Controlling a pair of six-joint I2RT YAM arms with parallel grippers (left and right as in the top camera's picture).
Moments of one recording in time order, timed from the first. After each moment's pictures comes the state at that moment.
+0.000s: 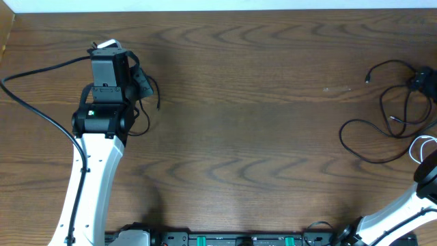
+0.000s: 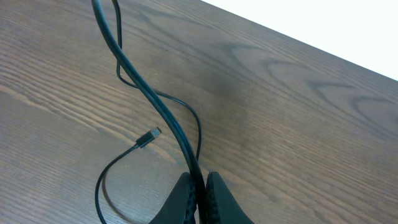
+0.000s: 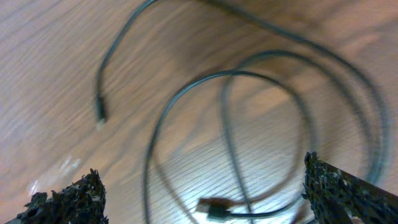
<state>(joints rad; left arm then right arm) -0.03 1.31 1.19 -0.62 -0.16 -0.38 -0.62 2.02 1.64 -0.79 -0.28 -0.09</state>
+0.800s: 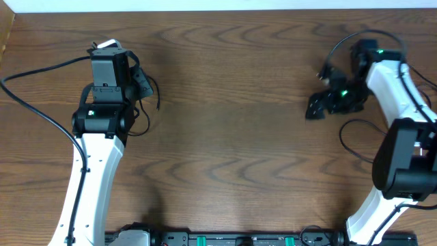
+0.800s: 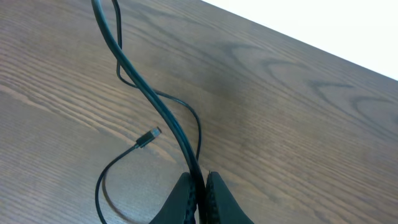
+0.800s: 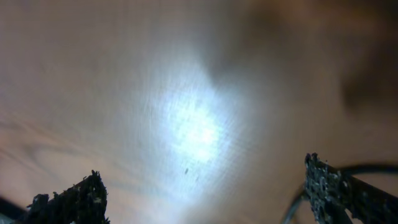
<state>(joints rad) -0.03 1.31 1.19 -0.62 -0.16 -0.38 -0.05 1.97 1.48 -1.18 -0.29 -0.35</state>
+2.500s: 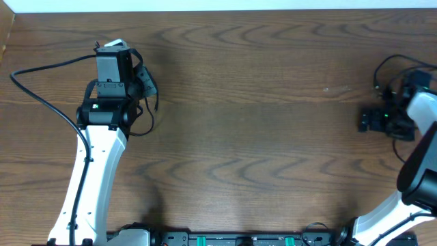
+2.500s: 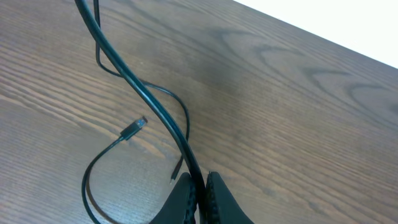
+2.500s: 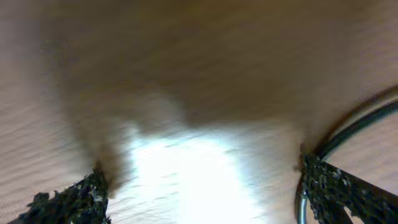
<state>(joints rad) -0.03 1.36 1.19 -0.60 -0.10 -0.38 -0.43 1.93 1.20 -0.76 0.05 -0.15</state>
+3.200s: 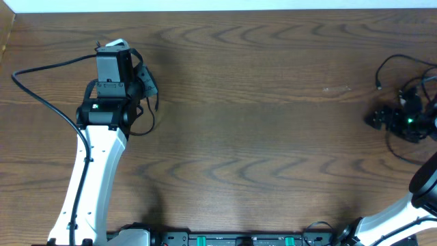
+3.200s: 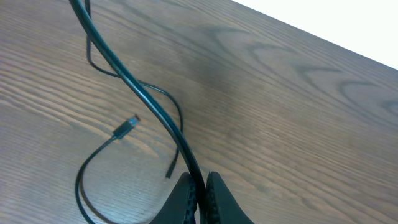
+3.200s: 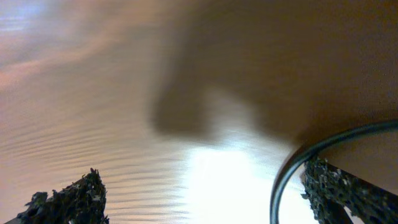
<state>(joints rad) -0.04 1.36 1.19 -0.60 -0.08 -0.38 -0.60 1.92 1.20 -0.73 -0.46 -0.30</state>
